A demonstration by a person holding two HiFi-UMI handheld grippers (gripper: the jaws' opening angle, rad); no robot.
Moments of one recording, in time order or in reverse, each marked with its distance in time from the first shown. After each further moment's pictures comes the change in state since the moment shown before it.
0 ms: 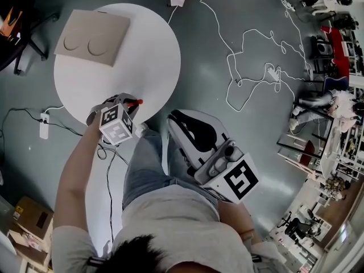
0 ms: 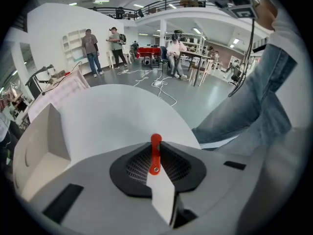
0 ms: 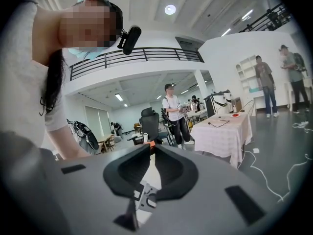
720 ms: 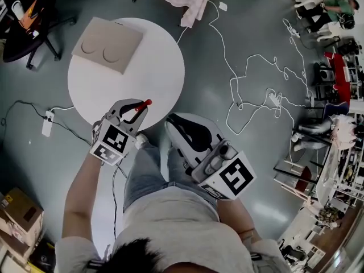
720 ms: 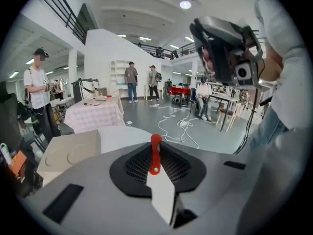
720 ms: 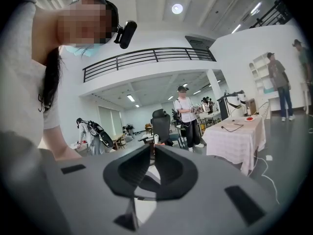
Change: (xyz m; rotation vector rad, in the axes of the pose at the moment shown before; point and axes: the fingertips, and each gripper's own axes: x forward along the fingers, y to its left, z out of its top) left arm -0.111 0.017 0.091 -0.311 -0.445 0.288; right arm -0.011 0.006 0.015 -0.046 -0.018 0.143
